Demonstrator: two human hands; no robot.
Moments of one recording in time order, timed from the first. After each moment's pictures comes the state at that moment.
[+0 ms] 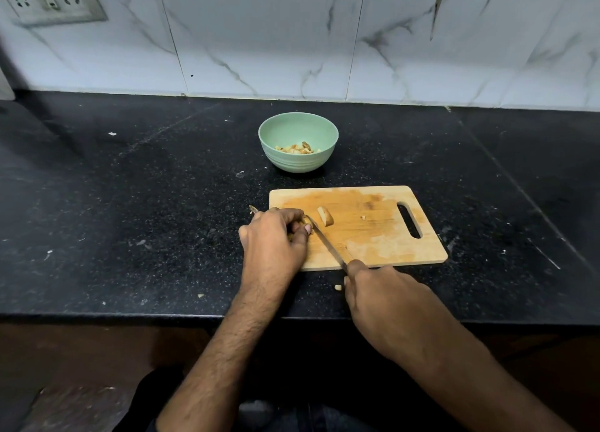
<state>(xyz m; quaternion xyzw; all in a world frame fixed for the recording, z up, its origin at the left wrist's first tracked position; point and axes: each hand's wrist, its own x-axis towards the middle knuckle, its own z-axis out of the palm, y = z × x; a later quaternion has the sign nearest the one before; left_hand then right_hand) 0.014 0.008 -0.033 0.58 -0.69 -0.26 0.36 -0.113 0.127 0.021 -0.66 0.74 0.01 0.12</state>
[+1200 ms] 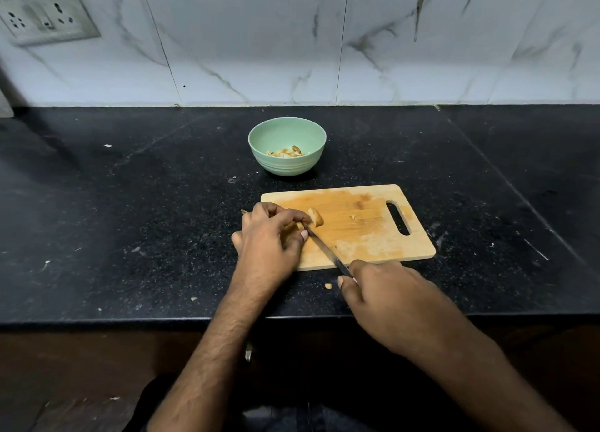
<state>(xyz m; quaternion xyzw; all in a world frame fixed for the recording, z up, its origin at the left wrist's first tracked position) 0.017 0.012 -0.032 0.54 -0.76 -0.22 0.28 -0.127 0.141 0.033 -0.65 0.75 -0.04 0.14</state>
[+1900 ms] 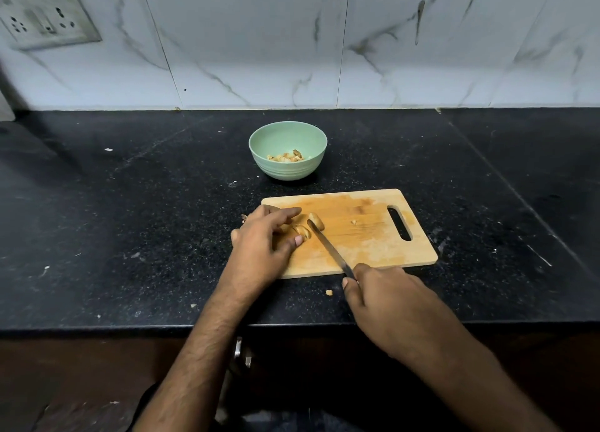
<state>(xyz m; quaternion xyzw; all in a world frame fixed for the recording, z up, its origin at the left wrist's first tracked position) 0.030 -0.008 -0.035 0.48 -0.78 -0.26 0.31 -0.128 0.136 0.025 -0.63 0.76 -0.06 0.14</state>
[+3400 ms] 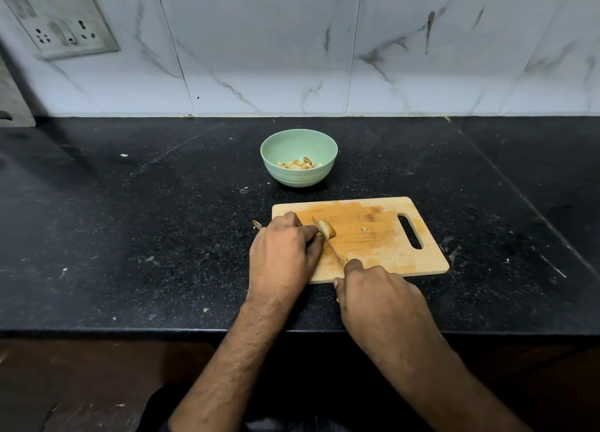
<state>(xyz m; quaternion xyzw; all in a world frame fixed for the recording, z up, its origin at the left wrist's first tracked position) 0.007 0.009 -0.027 0.51 -0.81 -0.03 0.27 -0.102 0.116 0.016 -0.63 0.77 -0.03 0.05</state>
